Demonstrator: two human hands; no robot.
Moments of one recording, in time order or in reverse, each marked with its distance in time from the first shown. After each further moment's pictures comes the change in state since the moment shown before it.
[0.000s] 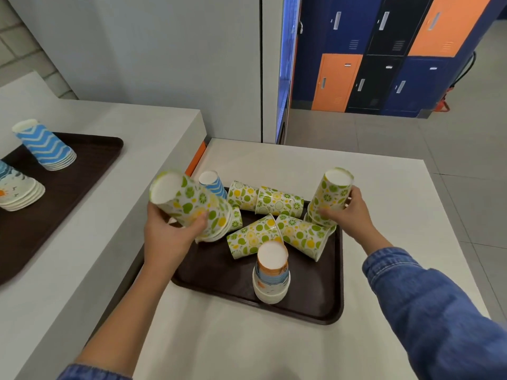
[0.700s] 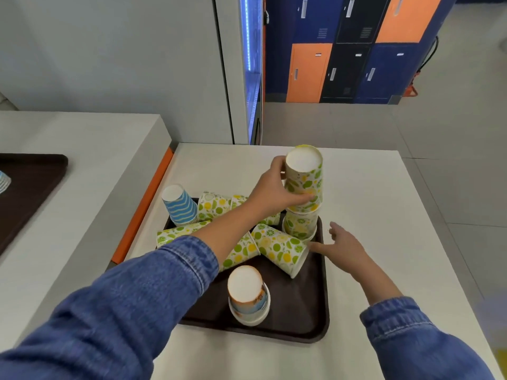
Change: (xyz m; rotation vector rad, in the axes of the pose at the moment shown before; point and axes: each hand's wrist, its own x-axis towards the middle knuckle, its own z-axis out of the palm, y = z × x) left_hand 0.038 0.044 0.230 0.149 -0.781 0.163; right_hand -0.029 0.025 -0.018 -0.314 -0.229 0.294
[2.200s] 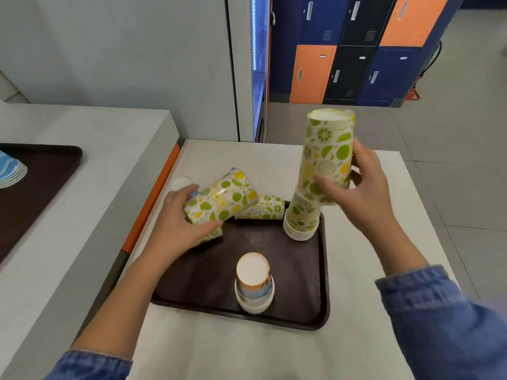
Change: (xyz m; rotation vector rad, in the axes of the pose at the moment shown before) left_hand -0.134 -0.039 -0.117 0.268 0.326 -0.179; right_hand -0.054 -0.090 -0.055 0.347 0.427 -0.669
